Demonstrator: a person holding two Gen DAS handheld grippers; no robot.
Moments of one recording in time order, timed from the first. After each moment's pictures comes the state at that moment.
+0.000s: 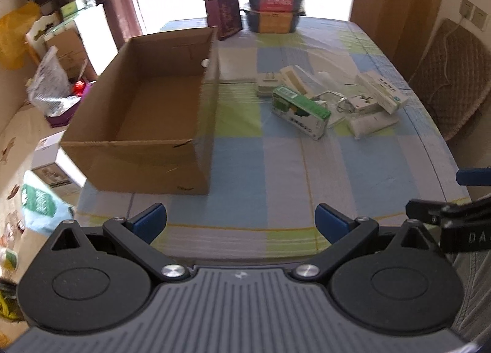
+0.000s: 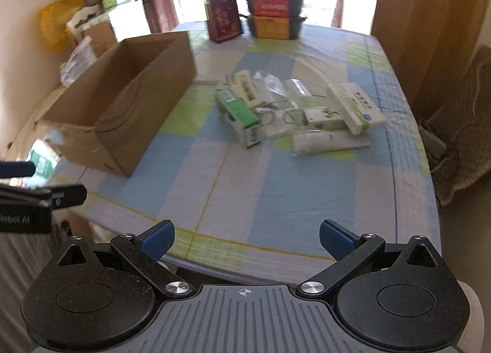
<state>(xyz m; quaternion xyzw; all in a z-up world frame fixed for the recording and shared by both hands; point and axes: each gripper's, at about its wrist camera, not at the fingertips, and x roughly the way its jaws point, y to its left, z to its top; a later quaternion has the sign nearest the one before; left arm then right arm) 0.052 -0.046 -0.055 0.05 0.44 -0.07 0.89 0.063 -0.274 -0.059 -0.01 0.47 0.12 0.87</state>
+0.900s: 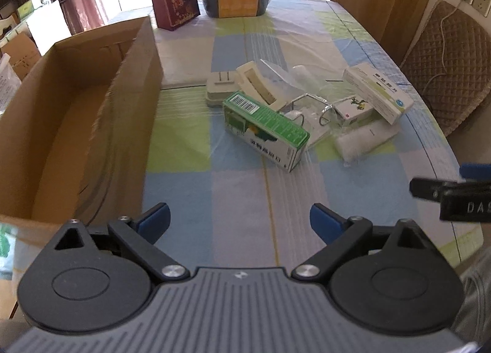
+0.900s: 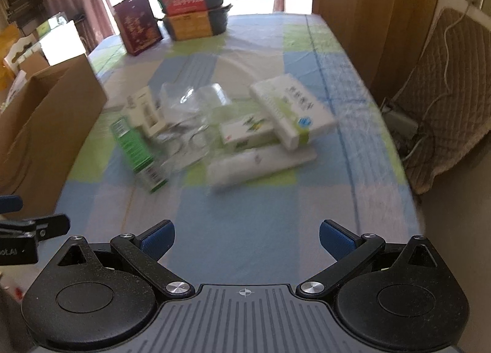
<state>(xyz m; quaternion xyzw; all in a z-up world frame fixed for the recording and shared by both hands) 0.179 -0.118 -0.116 0.06 0.48 -0.11 0.87 0.172 -0.344 -0.104 0.03 0.48 0.03 0.88</state>
